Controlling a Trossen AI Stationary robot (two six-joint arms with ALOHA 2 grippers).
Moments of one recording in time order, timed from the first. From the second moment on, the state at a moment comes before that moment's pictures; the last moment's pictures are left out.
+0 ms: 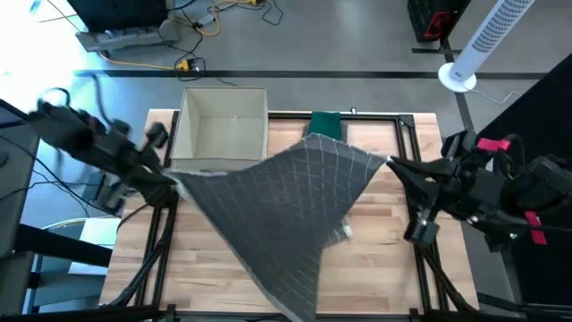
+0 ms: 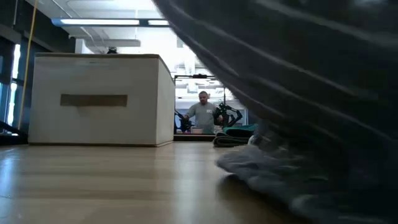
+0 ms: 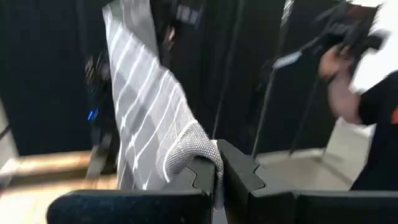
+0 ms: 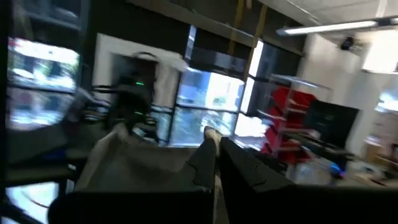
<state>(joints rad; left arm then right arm) -0.67 0.99 1.74 -0.74 -0.34 -0.09 0.88 1.59 2.17 0.09 1.21 -0.81</state>
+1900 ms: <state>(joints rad) -1.04 1.49 2.36 -0.37 -0.70 0.44 1.05 1.61 2.17 0.14 0.45 -1.18</state>
